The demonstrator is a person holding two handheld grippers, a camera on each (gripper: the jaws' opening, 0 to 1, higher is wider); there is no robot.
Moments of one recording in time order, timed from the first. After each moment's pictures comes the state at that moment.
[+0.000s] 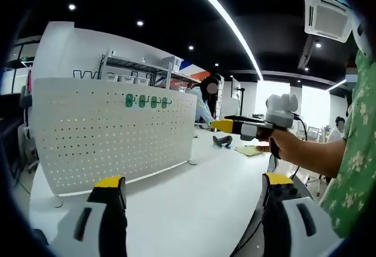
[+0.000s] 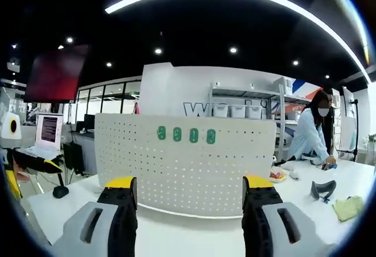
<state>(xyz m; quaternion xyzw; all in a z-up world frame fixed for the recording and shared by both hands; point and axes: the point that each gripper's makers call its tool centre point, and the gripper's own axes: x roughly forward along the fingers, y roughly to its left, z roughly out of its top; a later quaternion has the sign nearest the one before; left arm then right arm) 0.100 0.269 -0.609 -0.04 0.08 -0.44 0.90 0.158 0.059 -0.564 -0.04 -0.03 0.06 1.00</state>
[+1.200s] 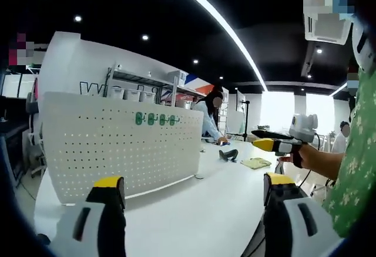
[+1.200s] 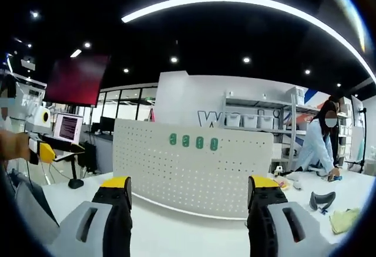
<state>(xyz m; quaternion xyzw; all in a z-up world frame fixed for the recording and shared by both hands) 0.115 0.296 -0.581 -0.05 0.03 -0.42 0.91 0.105 0.045 -0.548 -0.05 -0.06 0.12 0.99</state>
